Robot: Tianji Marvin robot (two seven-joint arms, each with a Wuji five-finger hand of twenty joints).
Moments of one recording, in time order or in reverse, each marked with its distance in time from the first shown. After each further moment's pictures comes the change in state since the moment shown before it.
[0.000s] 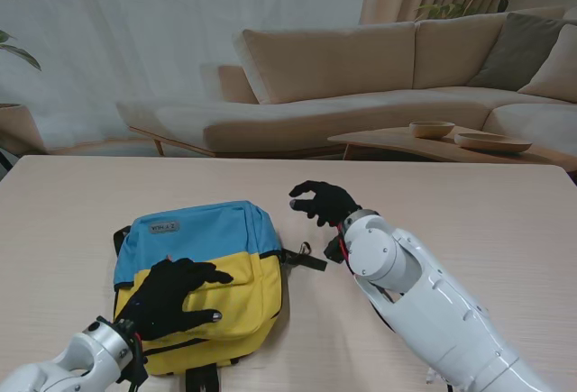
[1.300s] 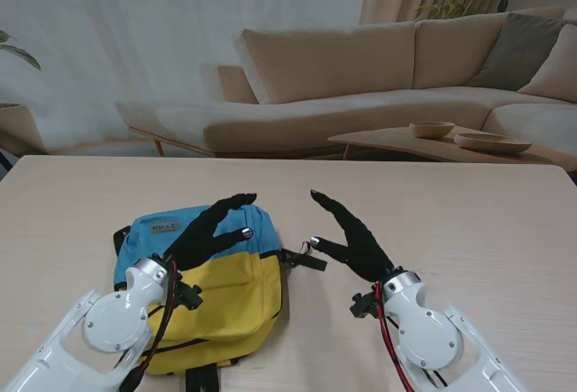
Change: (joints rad) left arm -0.442 -0.056 0.234 0.320 -0.594 0.015 0.036; right arm -0.426 0.054 0.239 -0.212 0.022 -0.479 -0.053; left_hand 0.010 0.066 -0.063 0.001 -0.040 0.075 -0.121 -0.237 -0.101 -0.002 -0.121 -0.152 -0.101 -0.073 -0.199 -0.265 0.024 -0.036 -0.342 -0.385; right_hand -0.052 0.087 -0.075 0.031 -0.443 -0.068 -0.357 -0.143 -0.634 -0.215 -0.641 -0.364 -0.653 -0.376 -0.915 -0.361 -0.541 -0.306 -1.029 -0.518
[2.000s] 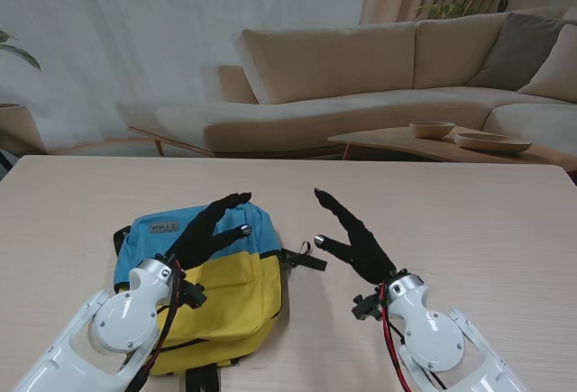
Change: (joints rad) left arm -0.007 -0.015 0.025 0.008 0.032 0.094 0.074; right arm -0.013 -0.001 0.016 0.006 0.095 -0.053 0.030; left_hand -0.012 0.002 0.002 0.000 0.000 0.000 -0.010 -0.004 -0.012 -0.009 -0.013 -0.001 0.000 -0.010 -0.001 -0.030 0.004 -0.011 -0.002 -0.044; right_hand 0.000 0.024 -0.010 0.001 0.004 -0.033 -0.080 0.110 0.000 -0.043 -0.011 -0.005 0.001 -0.052 -0.013 -0.023 0.022 -0.061 -0.161 0.081
